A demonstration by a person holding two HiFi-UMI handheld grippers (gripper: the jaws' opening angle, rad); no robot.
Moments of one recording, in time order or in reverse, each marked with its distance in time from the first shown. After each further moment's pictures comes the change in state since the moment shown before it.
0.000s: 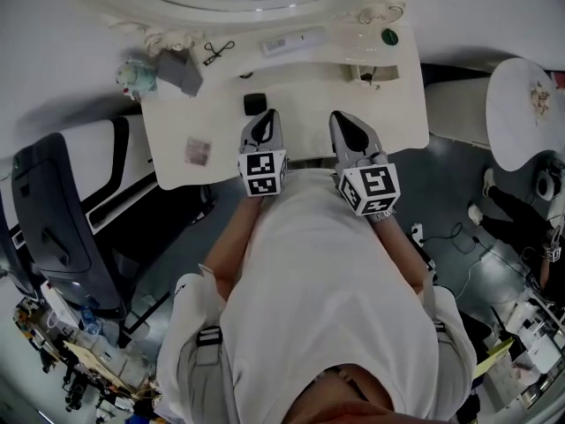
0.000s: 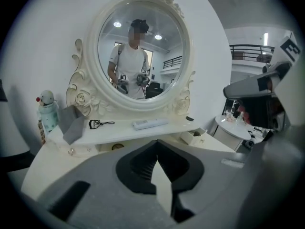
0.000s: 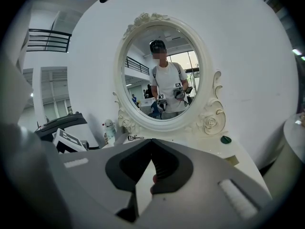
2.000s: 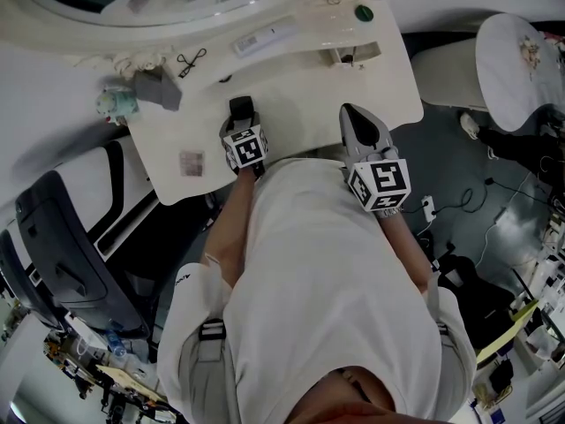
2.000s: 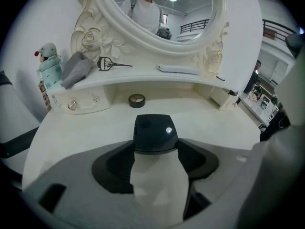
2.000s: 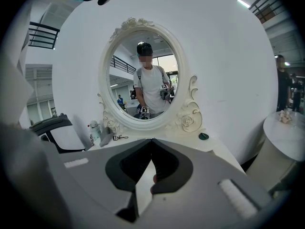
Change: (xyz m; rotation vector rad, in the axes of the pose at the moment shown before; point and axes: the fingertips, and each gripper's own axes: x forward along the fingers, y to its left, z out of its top) left arm 0.065 0.074 -0.140 -0.092 0.399 0.176; right arm -0.034 -0.045 -0.008 0.054 -0.012 -0.176
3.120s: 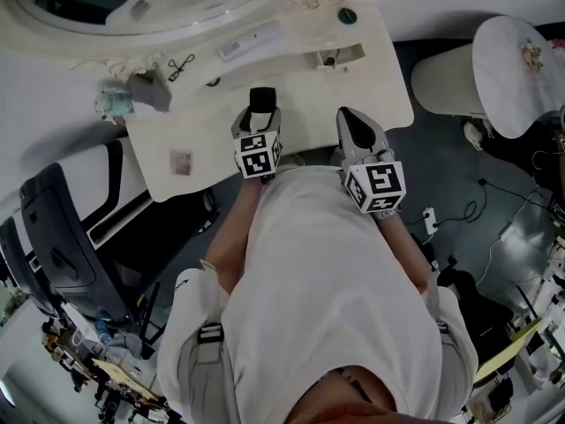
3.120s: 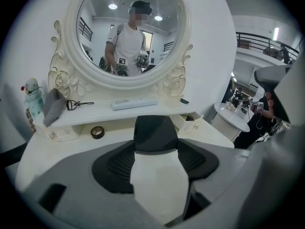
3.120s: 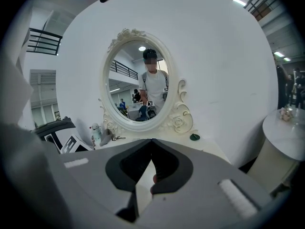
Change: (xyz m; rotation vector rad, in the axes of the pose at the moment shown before) left arm -0.066 -0.133 0.061 0.099 -0.193 -0.164; right arm -0.039 -0.051 -0.007 0.012 -0.046 0.041
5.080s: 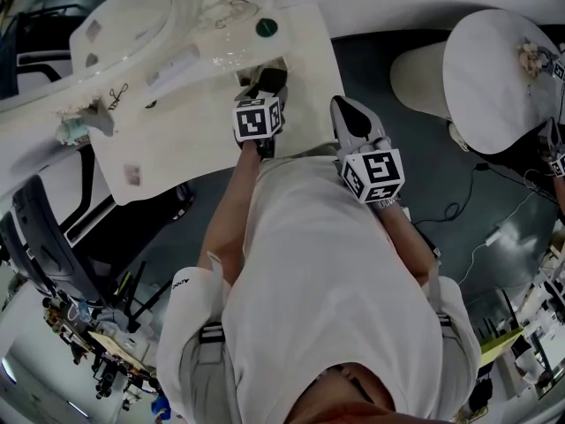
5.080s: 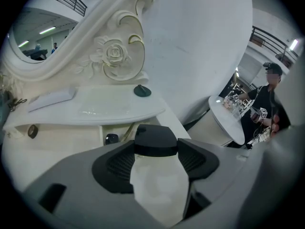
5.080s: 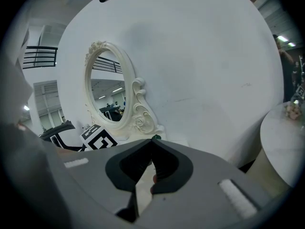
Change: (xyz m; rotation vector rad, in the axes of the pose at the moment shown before) left arm 0.172 -0.230 0.058 -0.076 0.257 -0.069; right arm -0.014 -0.259 0.018 0.057 0.062 0.092
